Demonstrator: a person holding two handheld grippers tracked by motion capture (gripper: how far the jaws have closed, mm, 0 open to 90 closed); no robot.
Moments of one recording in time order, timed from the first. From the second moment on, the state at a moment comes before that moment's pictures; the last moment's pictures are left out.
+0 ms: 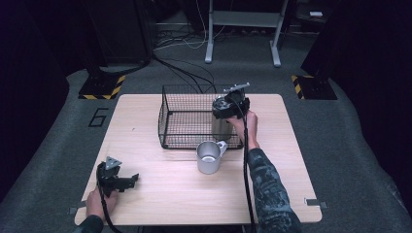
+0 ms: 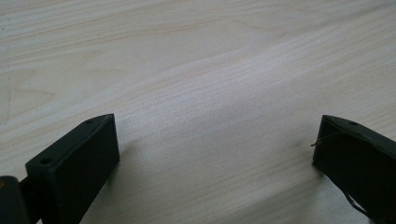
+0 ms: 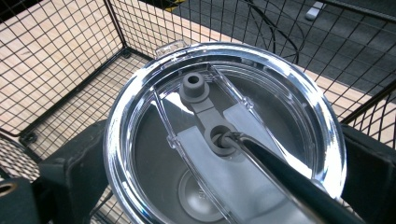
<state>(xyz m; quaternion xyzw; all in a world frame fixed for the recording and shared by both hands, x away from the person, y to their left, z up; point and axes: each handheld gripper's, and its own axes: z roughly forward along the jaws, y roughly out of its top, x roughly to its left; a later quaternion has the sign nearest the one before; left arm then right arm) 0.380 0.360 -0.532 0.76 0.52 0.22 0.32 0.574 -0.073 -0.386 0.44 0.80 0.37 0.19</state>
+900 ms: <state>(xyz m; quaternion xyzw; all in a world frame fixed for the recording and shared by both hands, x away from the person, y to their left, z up) 0.380 0.359 -0.533 0.76 0.52 0.23 0.32 0.542 -0.081 -0.339 0.40 0.80 0.37 0.23</state>
